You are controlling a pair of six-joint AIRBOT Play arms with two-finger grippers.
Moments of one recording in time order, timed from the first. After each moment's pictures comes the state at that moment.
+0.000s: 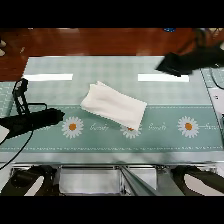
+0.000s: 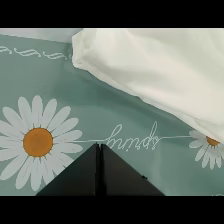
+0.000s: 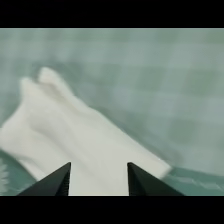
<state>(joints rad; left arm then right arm) -0.19 -0.56 0.59 1.23 -0.97 -1.77 0.02 -1.22 1.35 -1.13 1.20 1.59</state>
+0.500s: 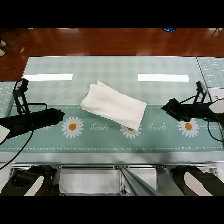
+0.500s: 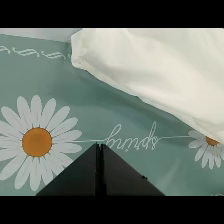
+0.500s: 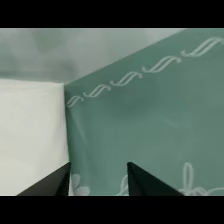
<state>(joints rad) -0.19 -0.56 0.59 1.23 -0.97 -1.77 -0.14 -1.01 0.60 -0.93 0.89 1.60</state>
